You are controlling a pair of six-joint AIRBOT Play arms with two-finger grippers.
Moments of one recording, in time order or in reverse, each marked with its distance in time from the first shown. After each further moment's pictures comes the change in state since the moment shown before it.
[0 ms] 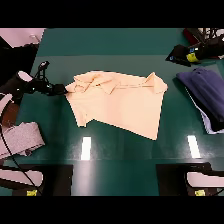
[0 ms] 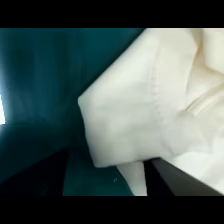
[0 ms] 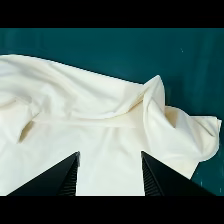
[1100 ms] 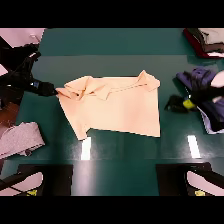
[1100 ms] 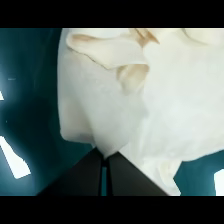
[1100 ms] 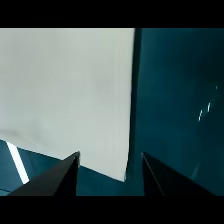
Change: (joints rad) left arm -0.006 0.362 -0.004 0.037 -0.446 -0.003; right arm -0.068 0.284 -0.710 -0.005 0.152 -0.017
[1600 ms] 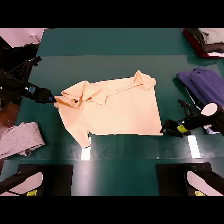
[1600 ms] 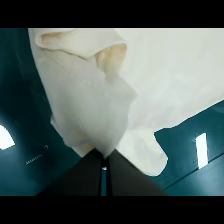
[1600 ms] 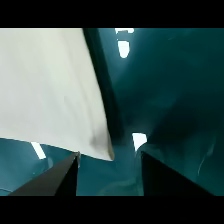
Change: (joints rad) left arm 0.000 0.050 -0.001 -0.003 -0.164 -0.037; right arm -0.019 0.115 -0.375 0.043 -0.138 -0.036
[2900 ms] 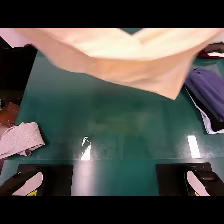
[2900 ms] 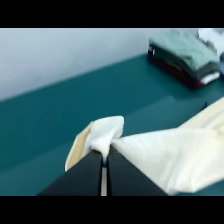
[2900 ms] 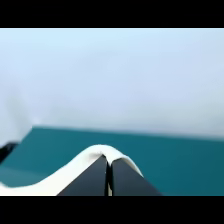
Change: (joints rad) left arm 0.000 0.157 0.938 -0.215 0.201 -0.120; right arm -0.003 0.324 1.130 0.068 -0.255 -0.071
